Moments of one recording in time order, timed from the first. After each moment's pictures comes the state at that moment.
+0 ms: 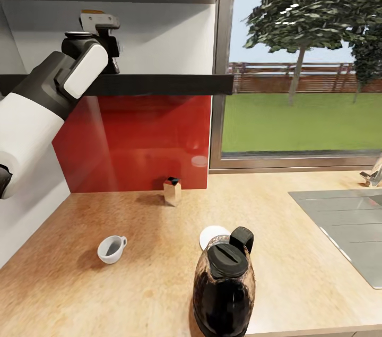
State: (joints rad) left arm -1.74 0.19 -0.69 -0.85 0.82 0.52 0.68; right arm -0.10 -0.09 -0.03 -0.29 0.51 -0.15 0.39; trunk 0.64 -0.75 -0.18
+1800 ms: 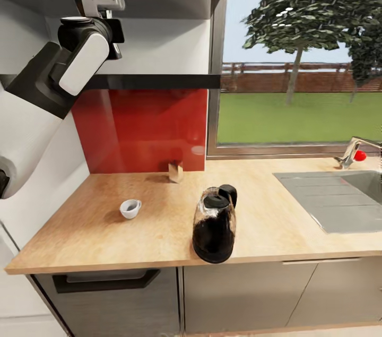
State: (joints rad) left arm -1.74 0.19 -0.69 -1.00 0.82 0.52 0.69; right arm -0.10 -0.08 -0.03 -0.29 0.51 -0.15 0.39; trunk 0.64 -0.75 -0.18
